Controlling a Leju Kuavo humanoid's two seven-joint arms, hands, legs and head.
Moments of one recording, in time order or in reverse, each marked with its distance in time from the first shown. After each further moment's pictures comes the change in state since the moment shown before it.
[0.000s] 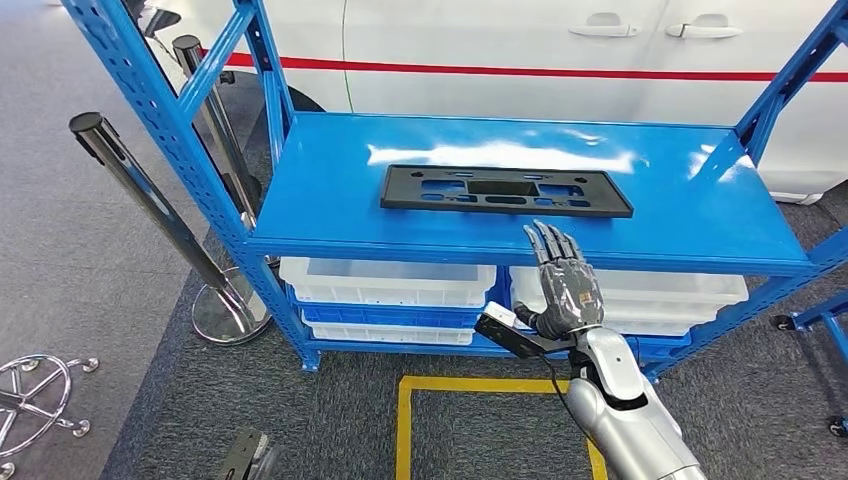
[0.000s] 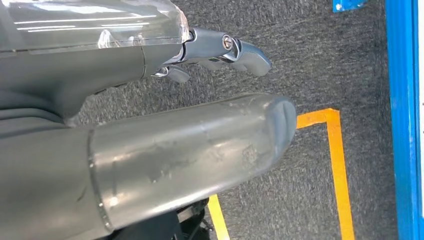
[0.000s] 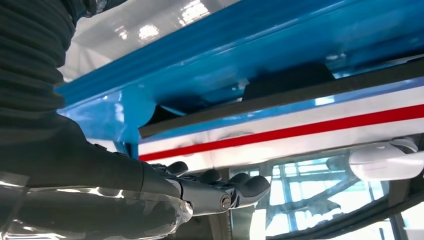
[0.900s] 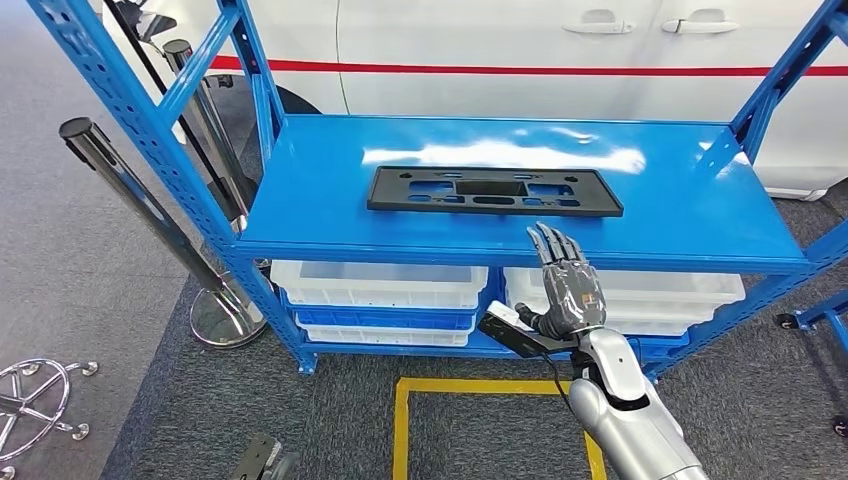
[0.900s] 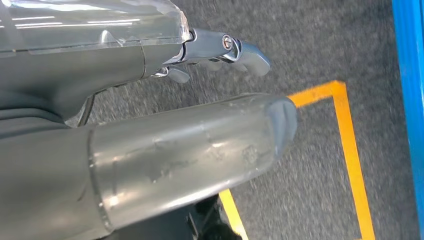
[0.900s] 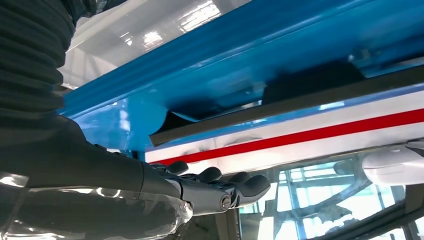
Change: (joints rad) left arm 0.008 0.004 -0.076 0.000 0.017 0.000 0.004; right arm -0.004 0.000 0.000 0.005 -0.002 0.000 0.005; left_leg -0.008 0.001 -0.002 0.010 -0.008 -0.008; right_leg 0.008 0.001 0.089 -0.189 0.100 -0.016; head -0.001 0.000
